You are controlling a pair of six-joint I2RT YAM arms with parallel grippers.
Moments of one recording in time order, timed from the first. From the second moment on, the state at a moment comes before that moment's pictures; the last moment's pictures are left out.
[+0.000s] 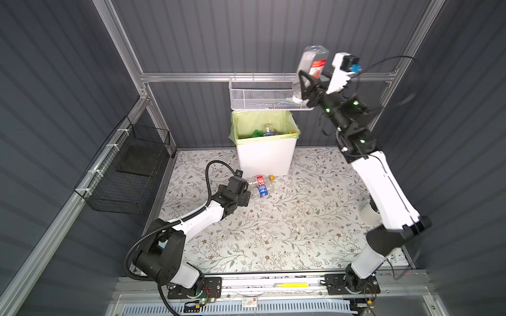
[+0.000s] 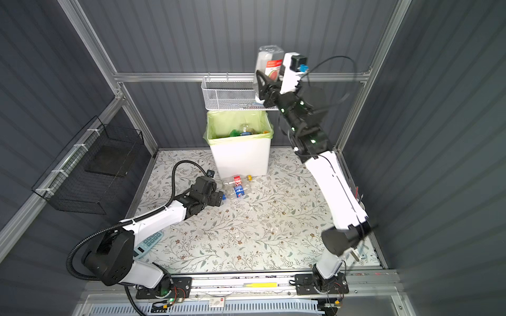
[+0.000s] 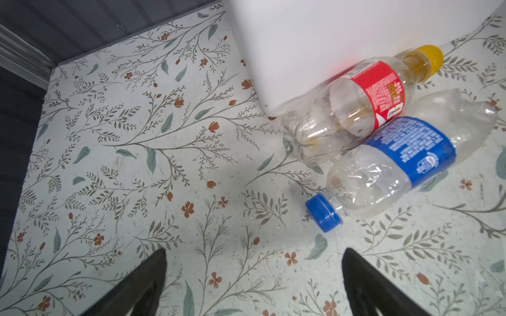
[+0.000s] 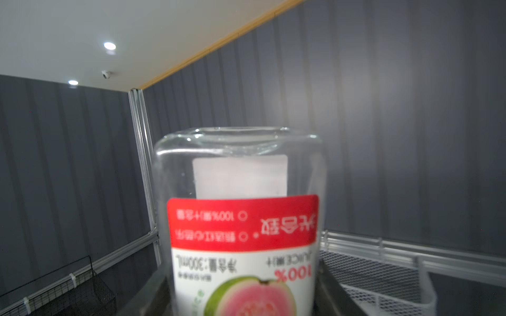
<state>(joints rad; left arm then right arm) -0.58 1.49 0.90 -0.23 -0.38 -0.12 0.45 1.85 2.27 -0.07 -0.12 0.21</state>
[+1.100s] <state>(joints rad) -0.69 1.84 1.35 -0.45 -0.17 0.17 0.29 1.43 1.31 -0.23 0.11 0.18</state>
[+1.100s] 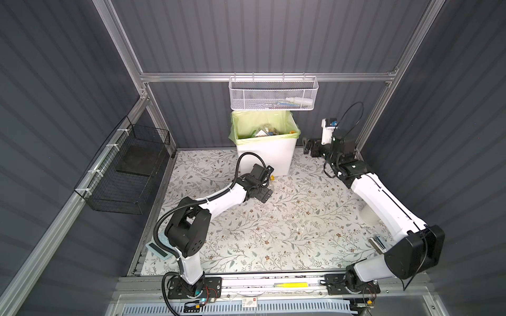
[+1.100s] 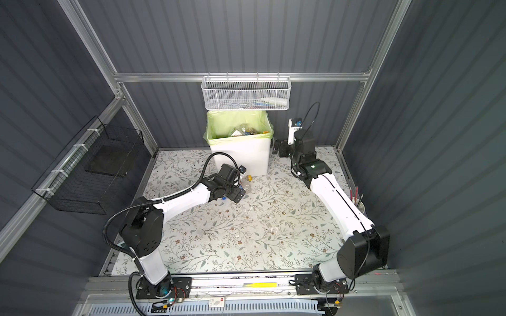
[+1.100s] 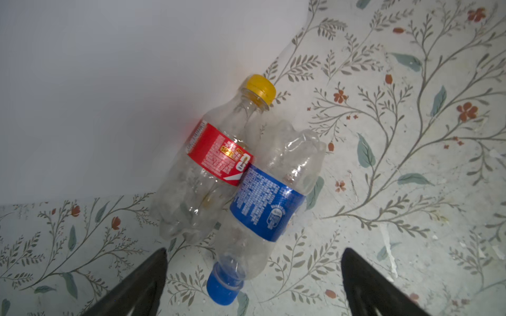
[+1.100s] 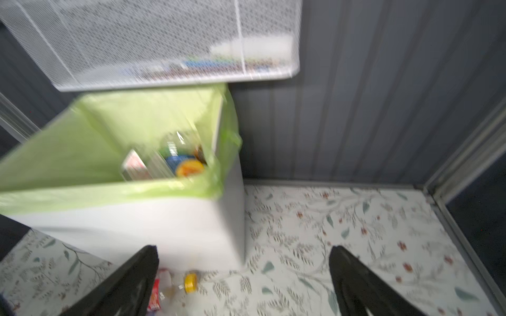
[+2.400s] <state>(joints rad) -0.69 2.01 1.56 -0.62 0.05 0.22 0.14 1.18 0.93 -0.21 0.10 0.37</state>
